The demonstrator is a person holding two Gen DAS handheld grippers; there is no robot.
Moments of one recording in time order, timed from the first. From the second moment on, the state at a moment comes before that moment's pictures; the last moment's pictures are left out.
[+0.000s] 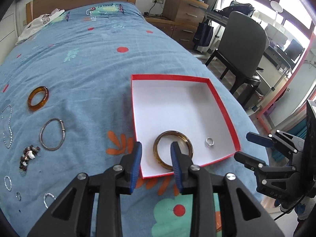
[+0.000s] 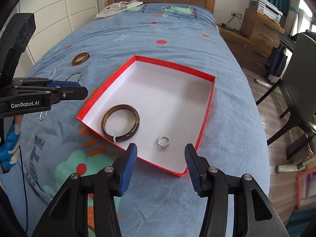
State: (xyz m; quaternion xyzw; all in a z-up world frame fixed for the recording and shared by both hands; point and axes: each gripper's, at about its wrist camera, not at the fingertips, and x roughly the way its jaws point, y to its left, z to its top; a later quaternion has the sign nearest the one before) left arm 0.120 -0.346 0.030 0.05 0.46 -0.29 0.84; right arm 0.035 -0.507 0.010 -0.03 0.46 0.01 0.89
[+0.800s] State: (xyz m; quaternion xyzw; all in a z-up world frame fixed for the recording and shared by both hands) left arm 0.031 0.049 0.093 0.01 0.40 -0.10 0.91; right arm -0.039 -0.304 0.066 -0.01 0.37 0.11 0.92
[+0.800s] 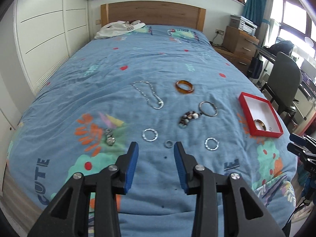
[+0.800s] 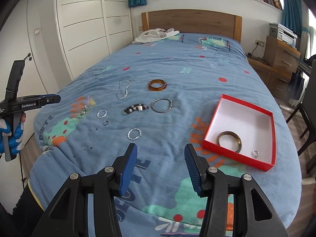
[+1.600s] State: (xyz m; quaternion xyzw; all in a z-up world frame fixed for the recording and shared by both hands) left arm 0.123 0.146 -0.006 -0.09 0.48 -0.01 0.87; right arm 0.078 -0.164 0.003 -0.03 0.42 0.24 0.88
